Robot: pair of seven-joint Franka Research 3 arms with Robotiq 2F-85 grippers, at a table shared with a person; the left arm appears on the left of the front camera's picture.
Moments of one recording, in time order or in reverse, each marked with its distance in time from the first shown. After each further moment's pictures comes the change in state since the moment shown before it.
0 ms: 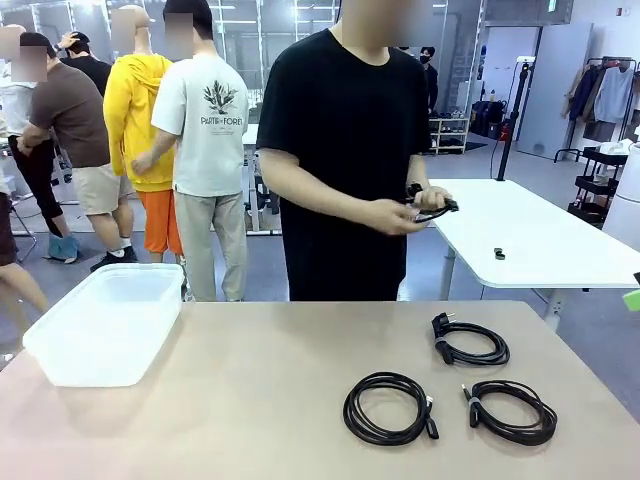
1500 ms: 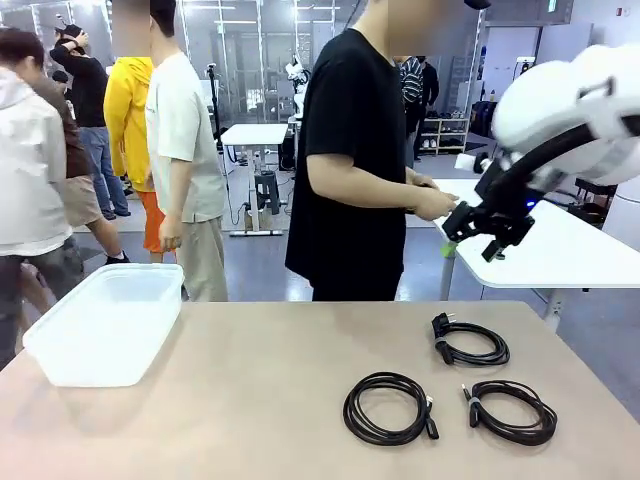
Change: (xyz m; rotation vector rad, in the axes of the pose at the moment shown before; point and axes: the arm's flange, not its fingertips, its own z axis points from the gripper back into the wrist) left arm -0.001 0.000 0.000 0.001 0.000 0.001; right arm 0.197 -0.030 -0.228 -0.176 0.426 -0.548
